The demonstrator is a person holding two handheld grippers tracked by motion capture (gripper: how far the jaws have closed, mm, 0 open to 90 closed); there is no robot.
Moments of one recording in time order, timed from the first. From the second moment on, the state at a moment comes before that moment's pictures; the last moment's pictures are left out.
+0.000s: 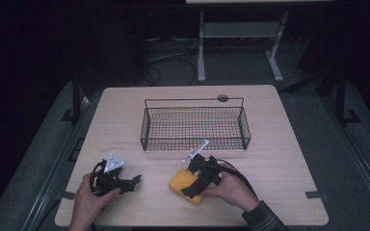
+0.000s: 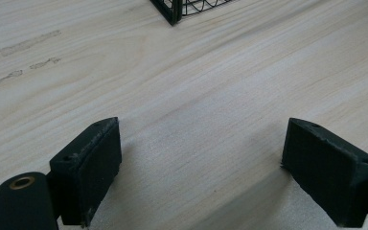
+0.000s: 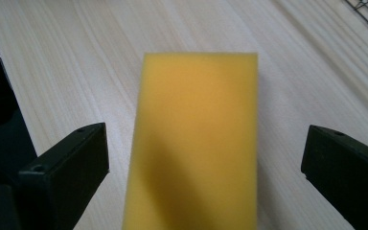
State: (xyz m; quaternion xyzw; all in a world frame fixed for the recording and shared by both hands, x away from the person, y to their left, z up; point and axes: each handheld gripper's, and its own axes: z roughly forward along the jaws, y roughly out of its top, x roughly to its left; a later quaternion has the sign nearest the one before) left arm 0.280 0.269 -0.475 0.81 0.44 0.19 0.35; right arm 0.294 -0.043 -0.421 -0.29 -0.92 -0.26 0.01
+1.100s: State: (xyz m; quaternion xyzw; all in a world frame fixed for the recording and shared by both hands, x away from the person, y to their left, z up) left arm 0.280 0.269 -0.475 0.81 0.44 0.19 0.34; right arm 0.290 -0.023 -0.450 -0.27 -0.94 -0.21 -0.01
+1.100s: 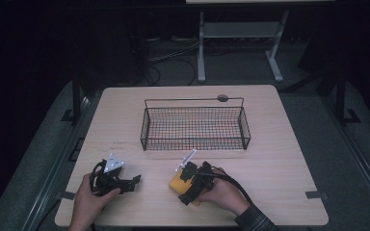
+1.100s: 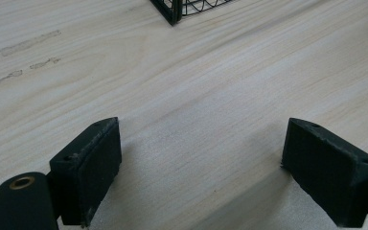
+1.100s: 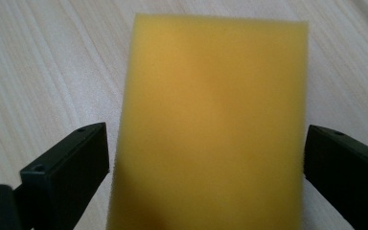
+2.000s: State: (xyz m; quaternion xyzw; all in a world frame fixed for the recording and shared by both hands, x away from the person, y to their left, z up) left arm 0.280 0.269 -0.475 0.81 0.44 0.19 0.34; right arm 0.288 -0.026 -0.447 -0.26 -0.94 -0.21 -0.03
